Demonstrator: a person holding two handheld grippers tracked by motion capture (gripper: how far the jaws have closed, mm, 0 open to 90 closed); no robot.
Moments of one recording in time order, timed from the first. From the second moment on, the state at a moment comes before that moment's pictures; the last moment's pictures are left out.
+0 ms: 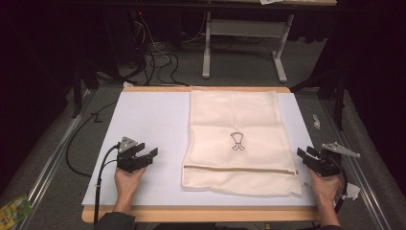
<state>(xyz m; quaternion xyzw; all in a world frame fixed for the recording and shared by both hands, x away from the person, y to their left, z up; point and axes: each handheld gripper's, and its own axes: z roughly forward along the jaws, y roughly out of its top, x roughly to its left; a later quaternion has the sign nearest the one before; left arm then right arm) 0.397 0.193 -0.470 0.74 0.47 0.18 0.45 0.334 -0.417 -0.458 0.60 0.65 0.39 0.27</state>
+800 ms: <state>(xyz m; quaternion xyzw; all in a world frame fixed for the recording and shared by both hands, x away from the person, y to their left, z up) 0.384 0.091 -0.455 0.81 0.40 0.11 0.41 0.323 -0.398 -0.458 0.60 0.67 0.37 0.23</state>
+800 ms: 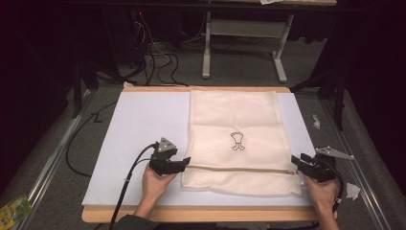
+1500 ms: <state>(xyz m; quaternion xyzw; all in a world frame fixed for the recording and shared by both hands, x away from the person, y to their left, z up) 0.408 0.057 -0.474 0.81 0.44 0.14 0.37 0.343 -0.389 -0.468 0.62 0.68 0.34 0.21</state>
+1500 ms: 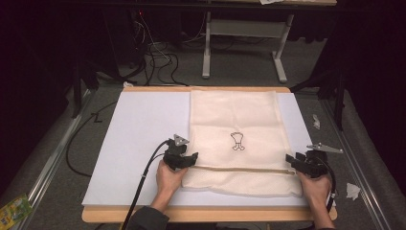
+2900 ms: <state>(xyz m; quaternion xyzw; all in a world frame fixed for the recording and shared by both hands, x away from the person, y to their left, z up) 0.410 0.084 -0.462 0.81 0.43 0.12 0.38 0.350 -0.369 -0.459 0.58 0.71 0.35 0.18</state>
